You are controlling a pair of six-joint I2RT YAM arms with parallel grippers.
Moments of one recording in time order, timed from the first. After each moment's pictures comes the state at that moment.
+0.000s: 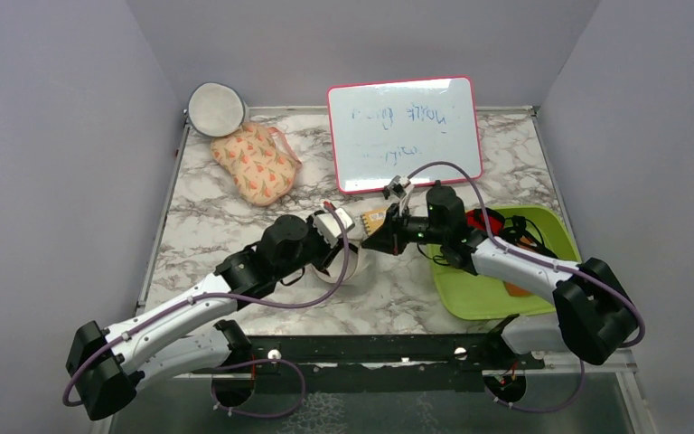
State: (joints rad) left arm -0.88 0.89 0.66 -0.15 -0.04 0.13; right arm 0.62 1.33 0.65 0.32 -0.65 0.38
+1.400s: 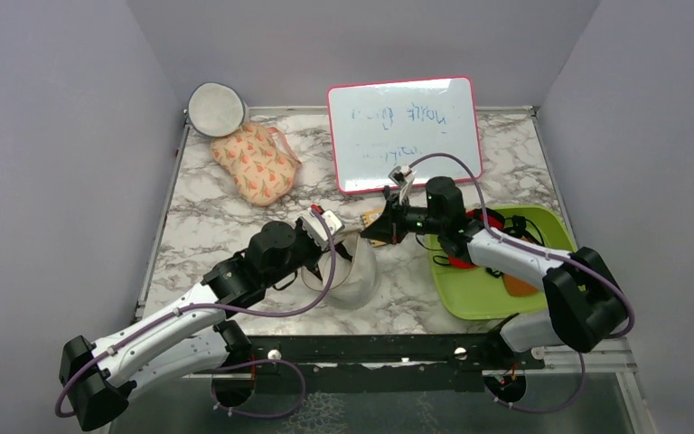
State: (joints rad) left arm -0.89 0.80 0.64 -0.17 -0.09 0.13; right arm 0.57 1.38 0.68 0.36 -0.65 0.44
